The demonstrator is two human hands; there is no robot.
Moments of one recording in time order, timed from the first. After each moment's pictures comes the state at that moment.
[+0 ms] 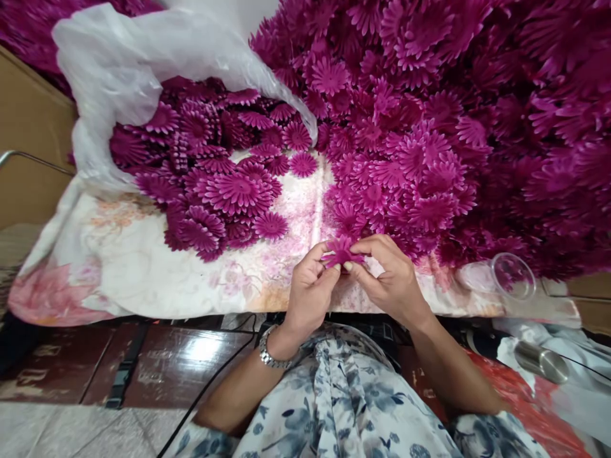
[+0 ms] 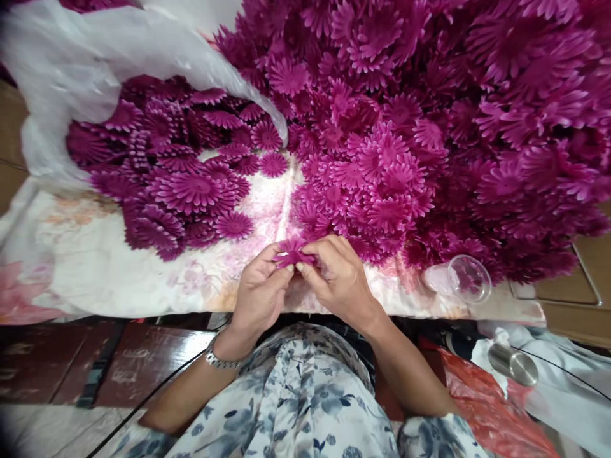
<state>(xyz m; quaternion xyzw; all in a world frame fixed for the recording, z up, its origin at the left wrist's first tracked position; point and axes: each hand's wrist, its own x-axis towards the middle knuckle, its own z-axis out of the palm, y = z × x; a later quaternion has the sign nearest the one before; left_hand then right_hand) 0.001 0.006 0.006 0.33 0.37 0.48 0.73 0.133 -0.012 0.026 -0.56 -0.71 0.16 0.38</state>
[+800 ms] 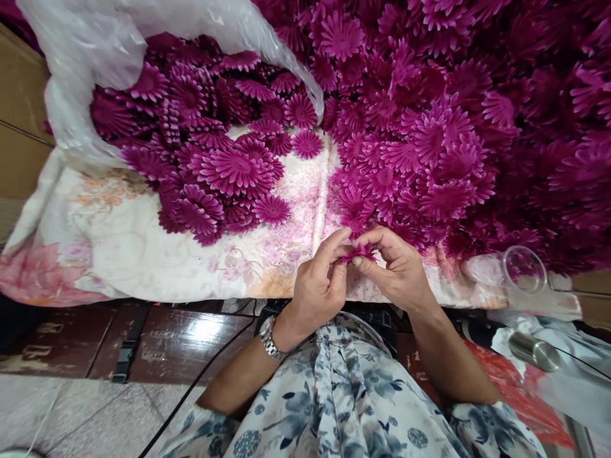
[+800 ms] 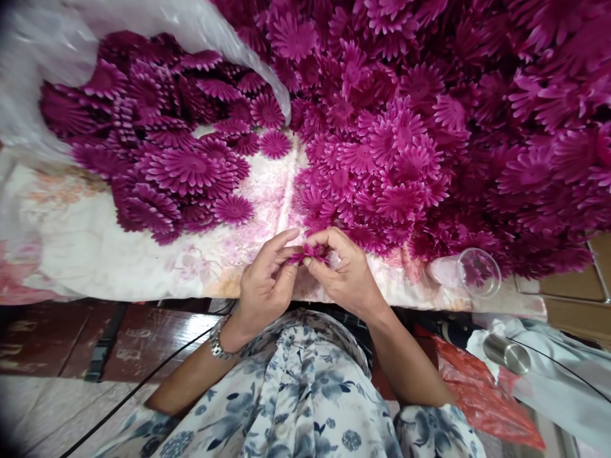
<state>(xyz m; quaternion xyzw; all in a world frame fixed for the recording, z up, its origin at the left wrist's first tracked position) -0.015 -0.003 -0.005 0.68 0.41 0.43 0.42 0.133 -0.017 0.018 -0.56 -0.60 0.38 0.44</state>
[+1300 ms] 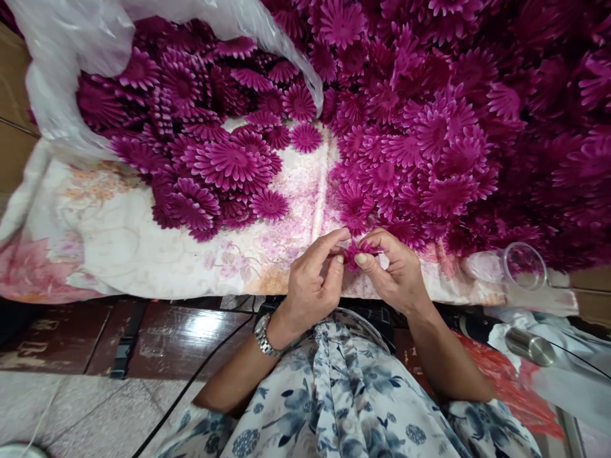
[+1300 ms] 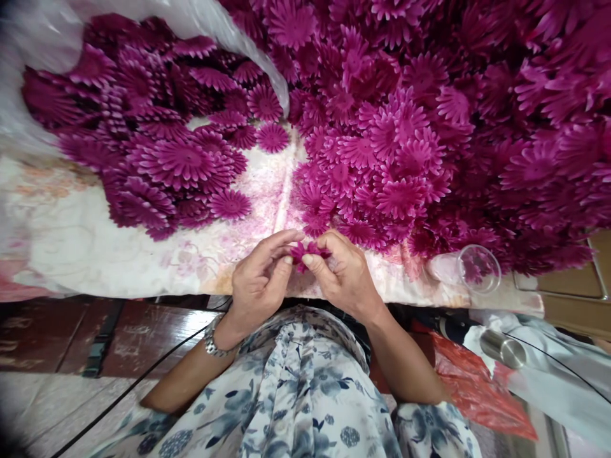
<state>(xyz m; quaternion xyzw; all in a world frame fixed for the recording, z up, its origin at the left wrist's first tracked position) -0.020 -0.004 -0.009 0.67 0.40 0.44 0.44 0.134 -0.023 0.016 -0.58 -0.66 0.28 0.39</state>
